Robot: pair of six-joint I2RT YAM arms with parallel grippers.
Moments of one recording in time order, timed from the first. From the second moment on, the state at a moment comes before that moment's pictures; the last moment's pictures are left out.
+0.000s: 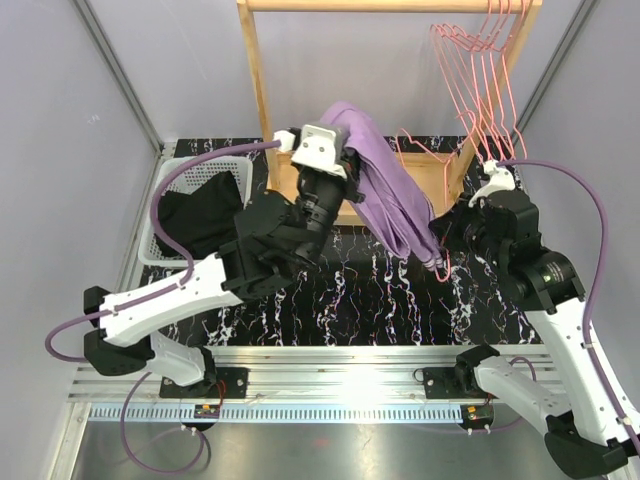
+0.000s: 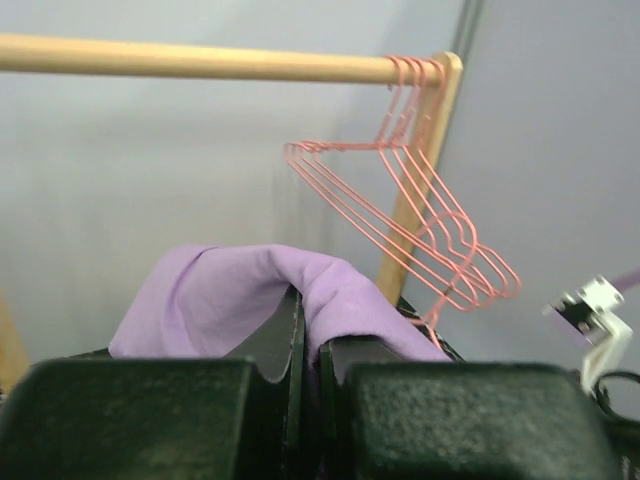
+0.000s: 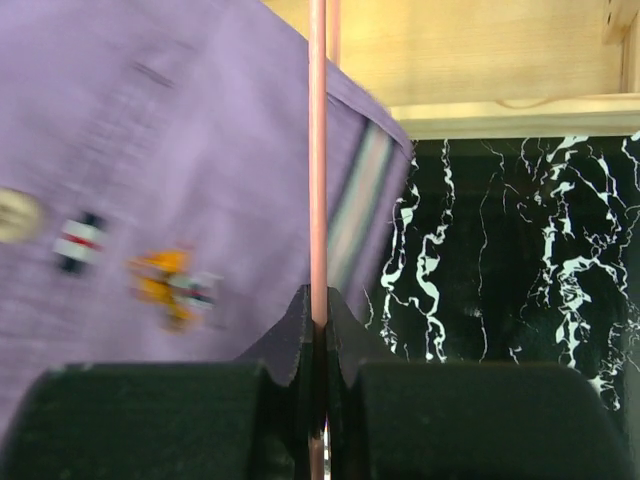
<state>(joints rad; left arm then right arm) -1.26 1.41 1.62 0.25 -0.77 0.19 0.37 0.87 1.23 -0.81 0.03 0.47</state>
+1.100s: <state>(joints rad) -0.39 0.89 1.12 0.12 -0.82 0.50 0.37 0.81 1.39 -0.93 -0.01 0.27</state>
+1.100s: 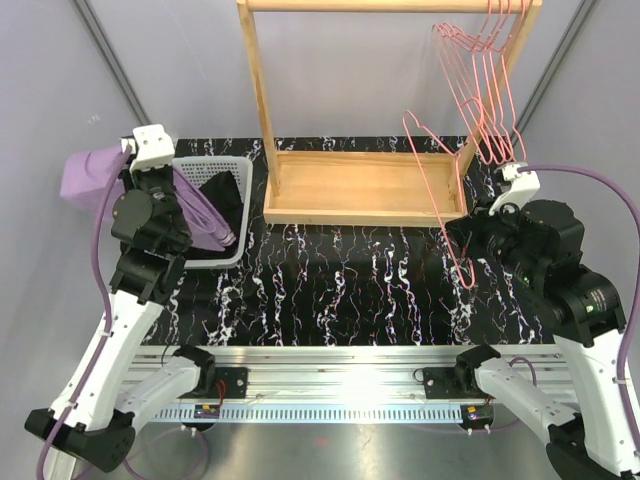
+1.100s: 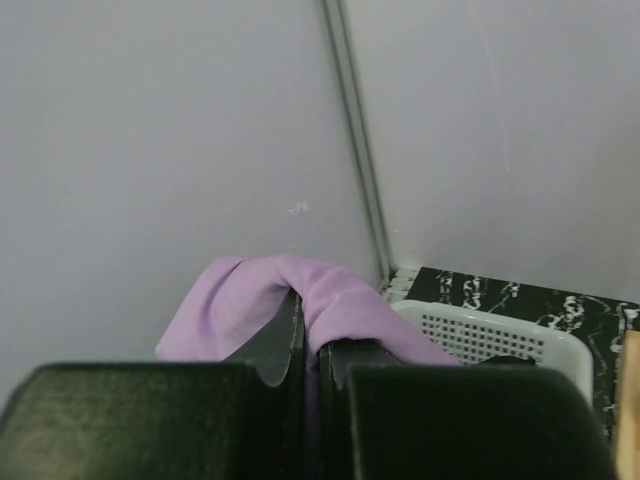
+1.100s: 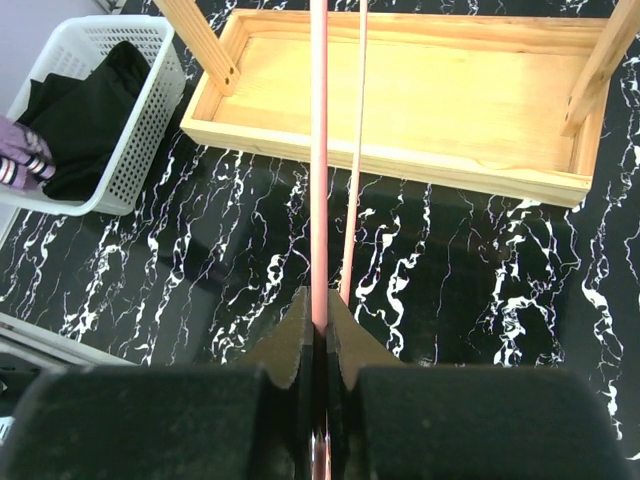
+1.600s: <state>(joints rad) -0.21 0.99 1.13 -0.06 -0.72 0.52 0.37 0.78 1.42 -0.97 -0.05 0.27</state>
